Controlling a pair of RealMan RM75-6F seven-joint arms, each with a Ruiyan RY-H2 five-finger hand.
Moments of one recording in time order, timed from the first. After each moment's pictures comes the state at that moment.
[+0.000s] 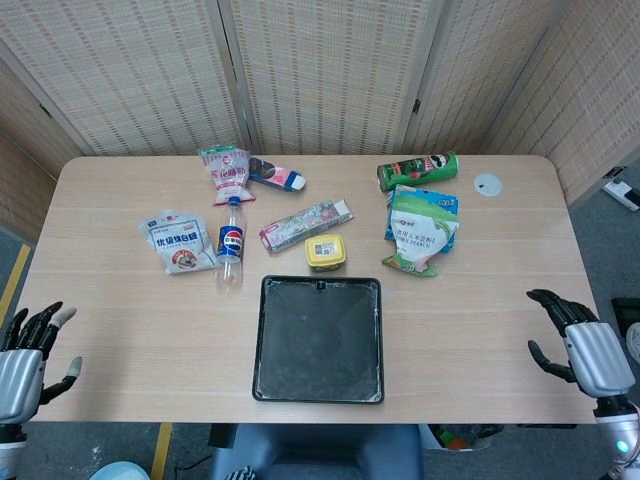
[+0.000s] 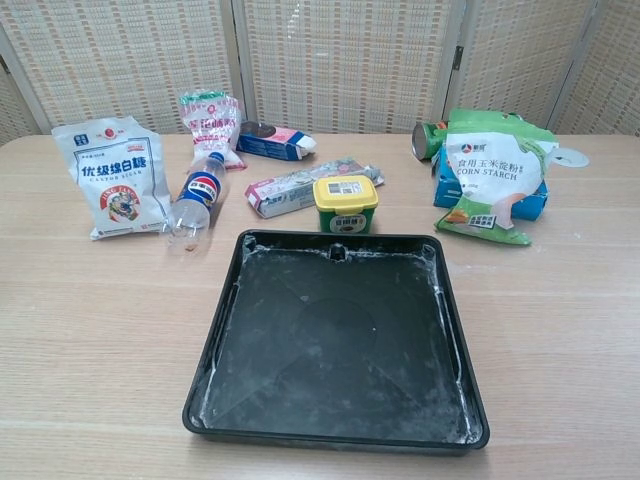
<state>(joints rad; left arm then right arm) -0.05 -1.17 -0.03 -1.60 1.56 1.57 0.02 0.11 -1.06 0.04 -1.61 -1.58 1.43 0.19</state>
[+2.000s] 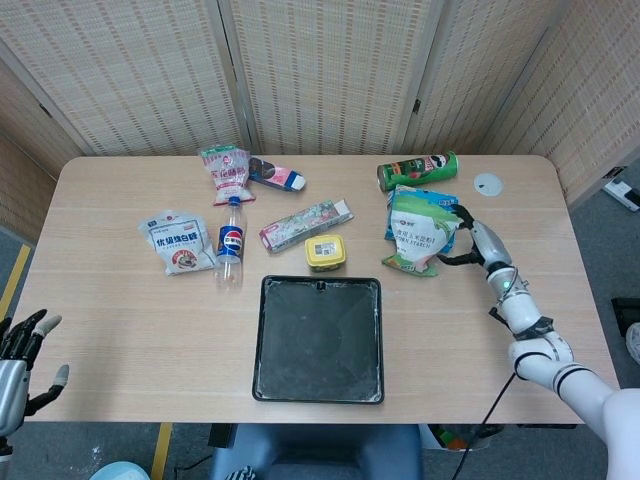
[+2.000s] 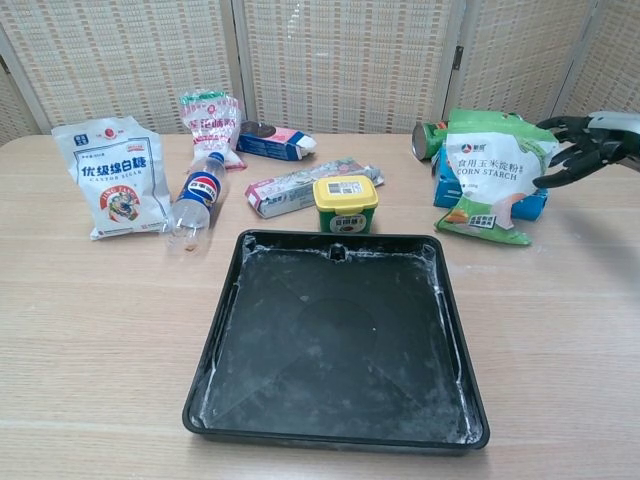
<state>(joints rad) 0.00 -1.13 -0.02 -1.62 1.56 1.61 0.02 0.72 -1.59 0.28 -0.76 -1.30 0.57 0.85</state>
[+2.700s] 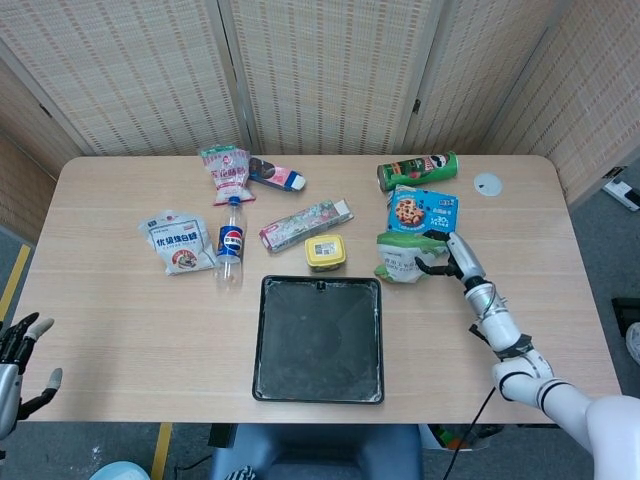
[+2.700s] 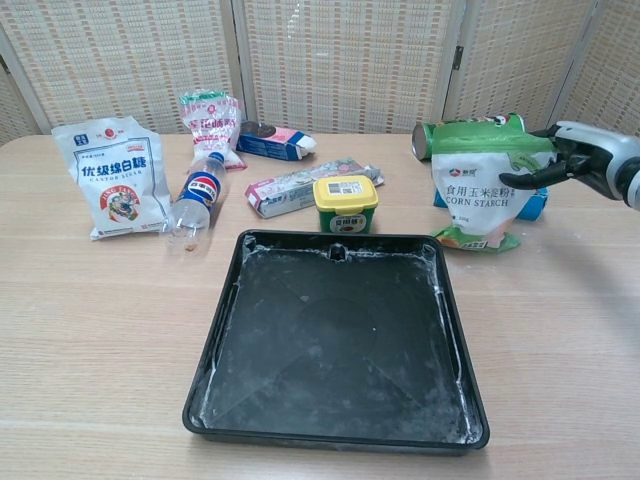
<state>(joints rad) 0.01 -1.13 -0.02 -1.61 1.56 1.62 -0.01 0.67 -1.65 0.23 -0.84 -1.37 0.78 1.00</state>
